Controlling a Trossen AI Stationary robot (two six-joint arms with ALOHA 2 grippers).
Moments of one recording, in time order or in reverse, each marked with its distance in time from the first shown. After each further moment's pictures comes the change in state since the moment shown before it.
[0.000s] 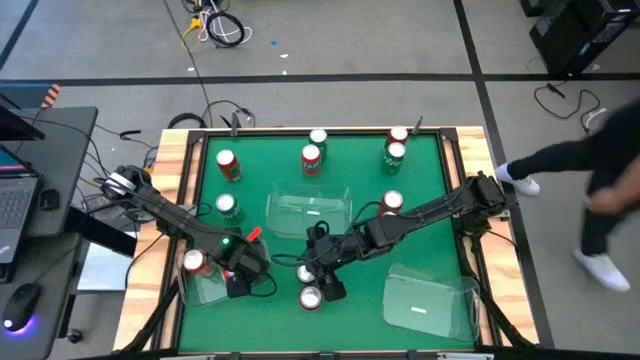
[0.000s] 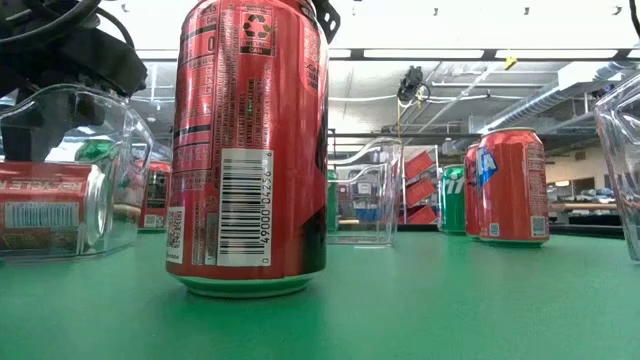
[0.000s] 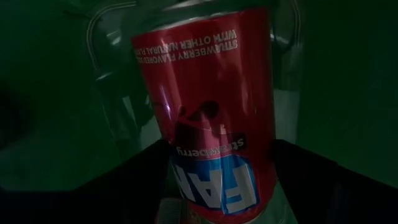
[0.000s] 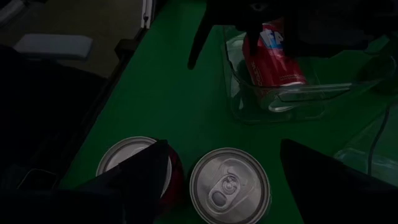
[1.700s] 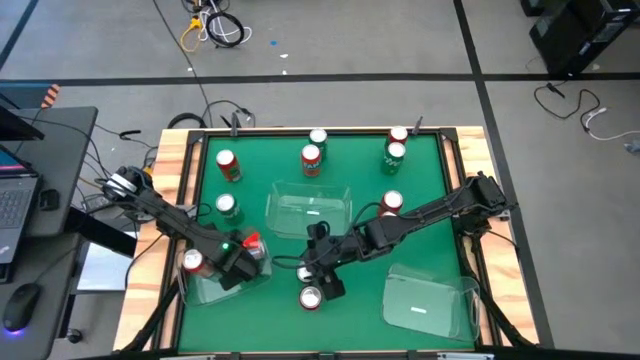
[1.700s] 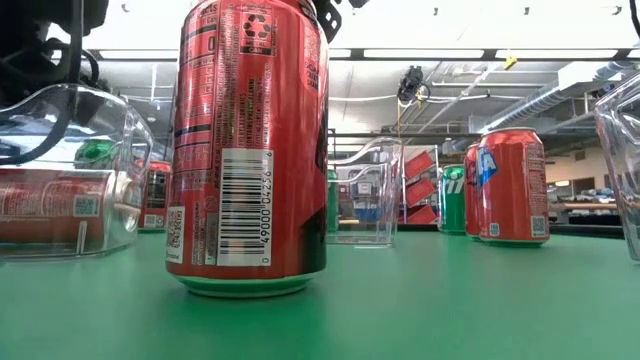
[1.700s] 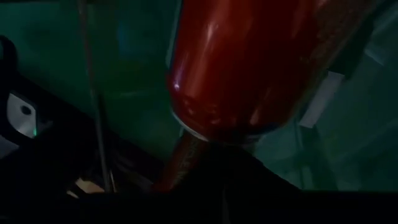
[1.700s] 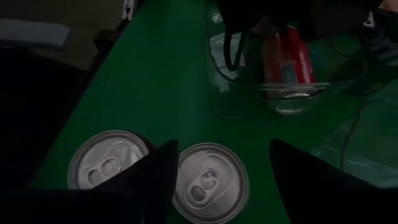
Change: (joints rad) left arm -0.032 0.001 -0.050 -0.226 0.025 -0.350; right arm 0.006 0.000 0.000 -0.015 0.077 -0.046
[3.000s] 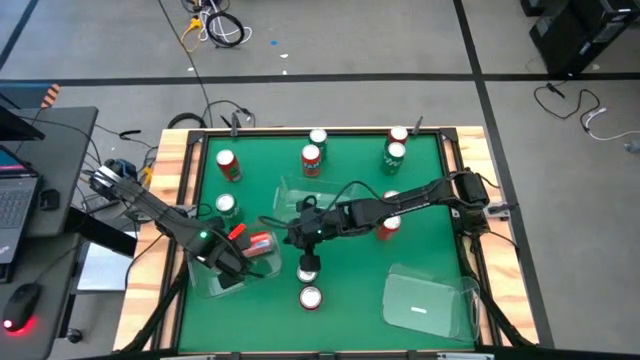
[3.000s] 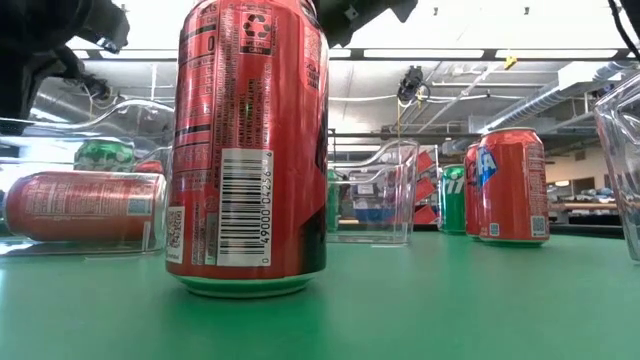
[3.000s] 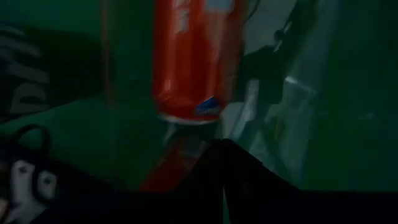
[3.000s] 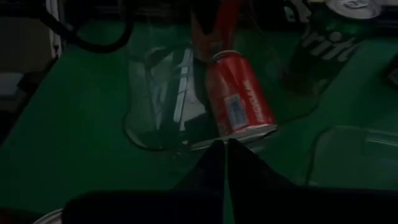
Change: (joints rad) left arm -0.037 -0.158 0.102 -0.003 -0.177 0.112; right arm -0.169 0.100 0.004 0.184 -0.051 0.051
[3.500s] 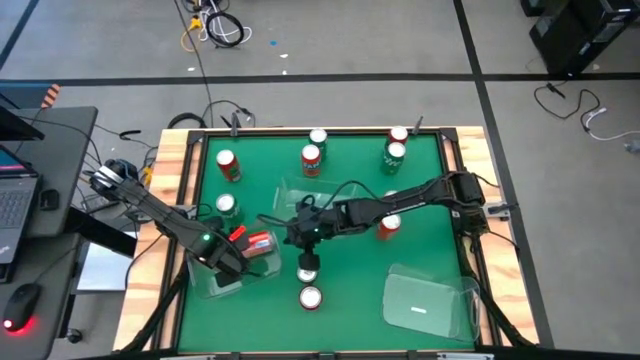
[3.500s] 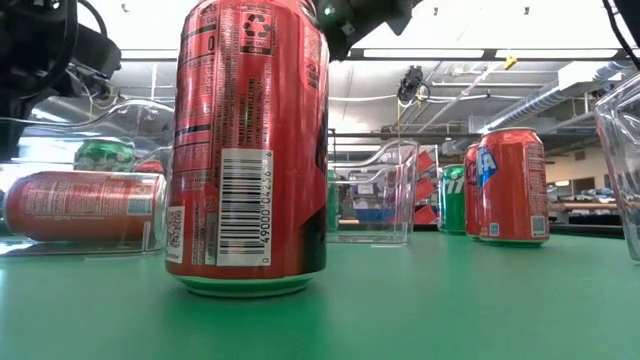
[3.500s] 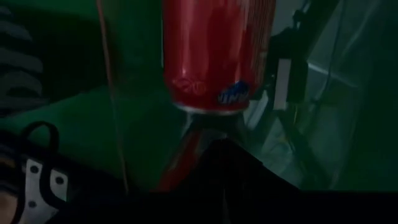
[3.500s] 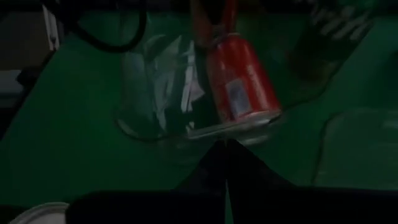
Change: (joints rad) left arm 0.003 0.001 -0.092 0.035 -0.001 0.042; right arm -0.020 0.037 0.001 -0.001 -0.041 0.028
